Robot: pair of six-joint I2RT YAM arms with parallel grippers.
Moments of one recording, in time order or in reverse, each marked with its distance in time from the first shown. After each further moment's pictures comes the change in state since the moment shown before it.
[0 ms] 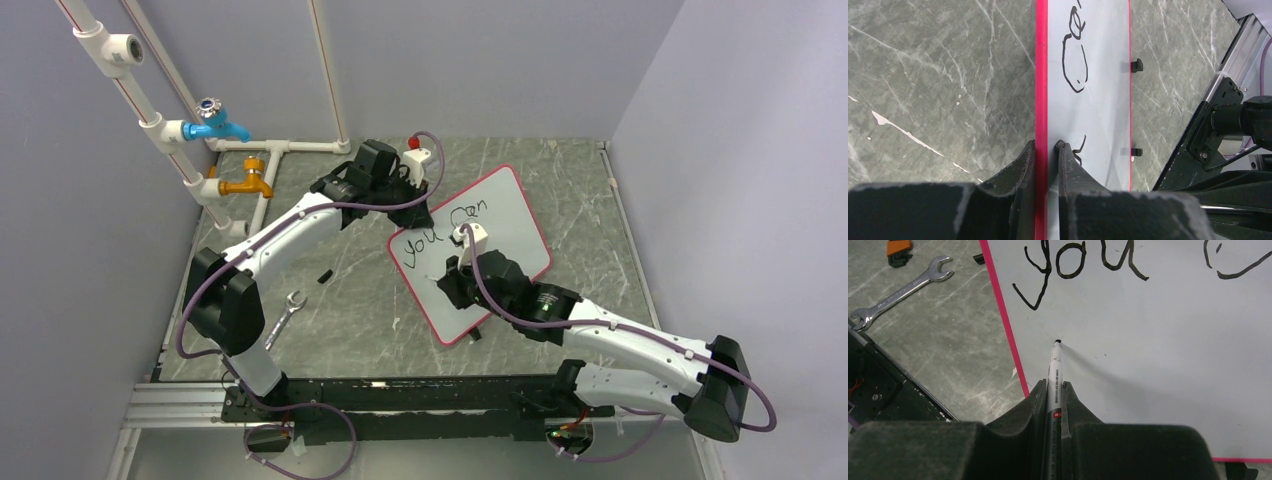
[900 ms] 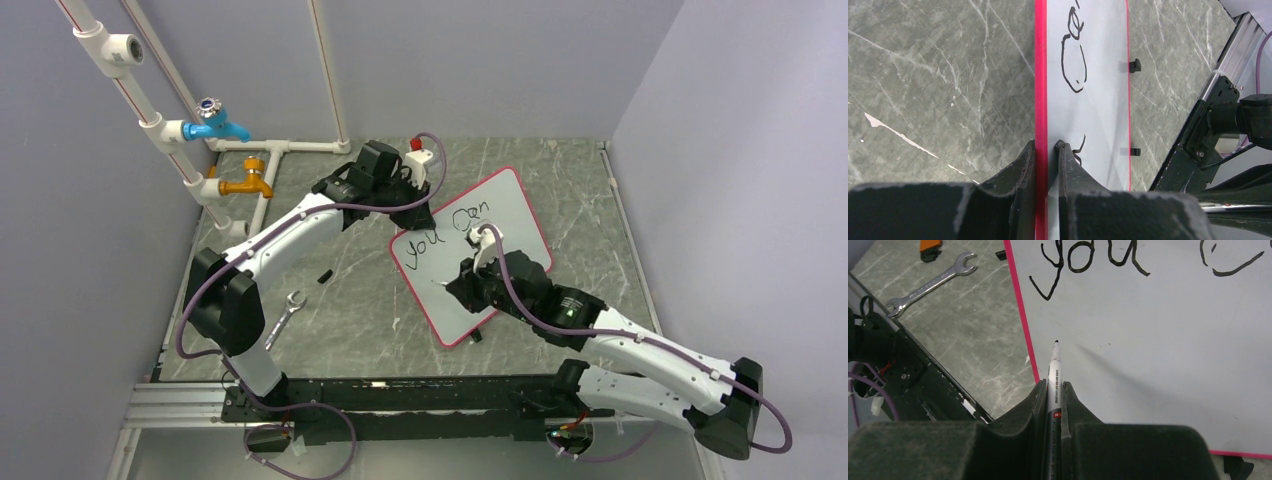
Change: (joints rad) left arm -0.009 0.000 0.000 0.001 0.001 -0.005; right arm -0.047 -0.143 0.003 -0.103 -0.116 -0.004
